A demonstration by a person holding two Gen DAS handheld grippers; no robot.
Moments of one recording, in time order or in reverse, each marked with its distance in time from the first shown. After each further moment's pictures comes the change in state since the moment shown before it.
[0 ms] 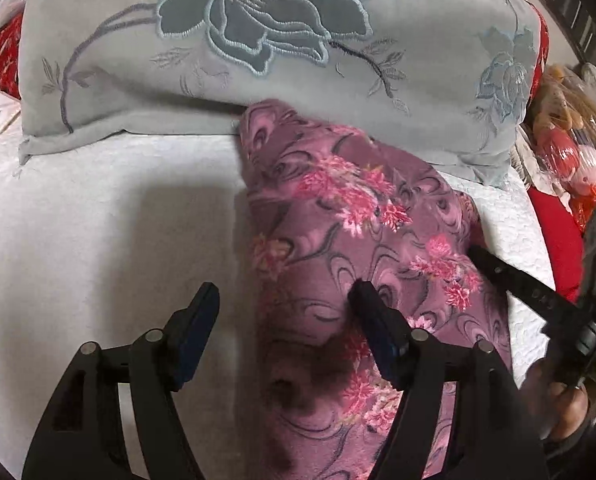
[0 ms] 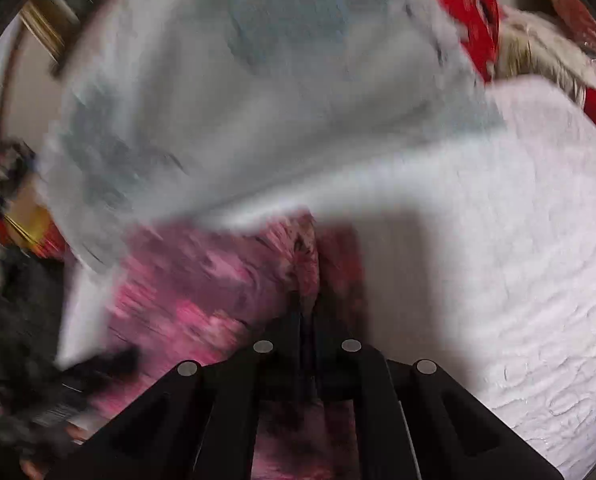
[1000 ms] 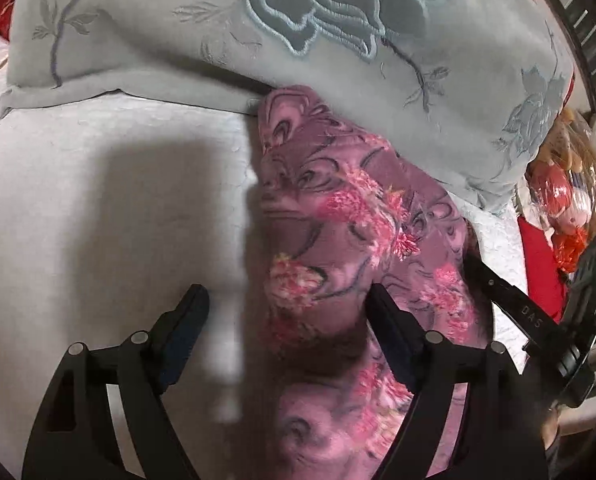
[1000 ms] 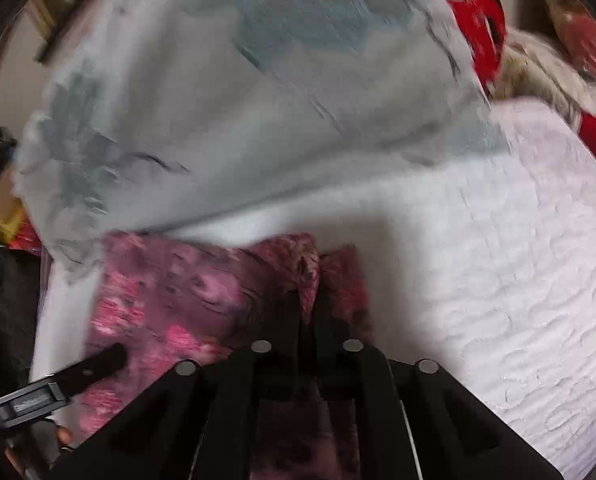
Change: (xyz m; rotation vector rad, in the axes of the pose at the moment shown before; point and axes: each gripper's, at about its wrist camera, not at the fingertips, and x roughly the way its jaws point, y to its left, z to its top) left arm 0.019 0.029 0.020 -0.164 0.110 -0.125; right arm 0.018 0.013 -0.020 -0.005 -0.045 -0.082
